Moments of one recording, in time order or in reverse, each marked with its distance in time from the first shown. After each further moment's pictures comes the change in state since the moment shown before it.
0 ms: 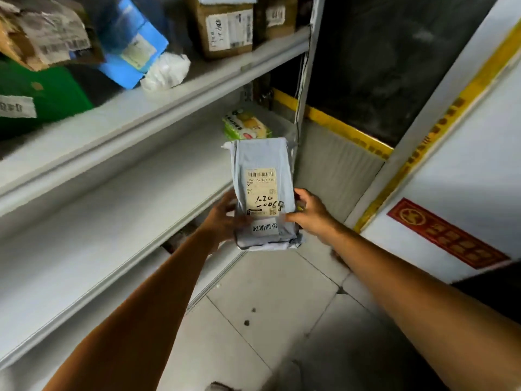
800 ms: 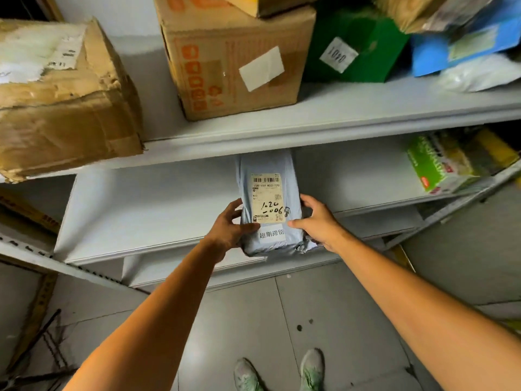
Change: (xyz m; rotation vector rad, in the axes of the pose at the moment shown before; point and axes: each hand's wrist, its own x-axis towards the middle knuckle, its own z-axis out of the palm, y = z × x) left_hand -0.186 -0.116 -0.322 -0.324 0.559 -0.051; right_hand -0.014 -0.104 0.387 -0.216 -0.540 -0.059
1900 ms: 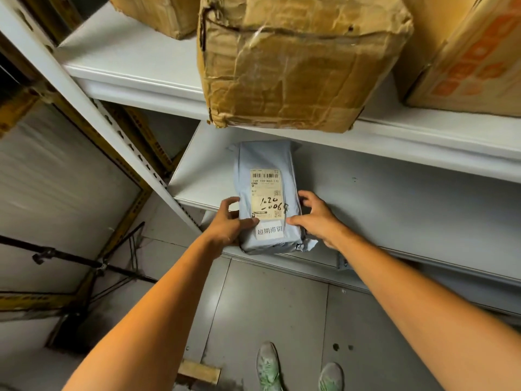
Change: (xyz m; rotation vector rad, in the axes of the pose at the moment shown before) left_hand -0.052 -0.060 -0.208 -0.197 0.422 -0.159; right_hand 0.069 -0.051 0.237 -0.238 -0.441 -0.032
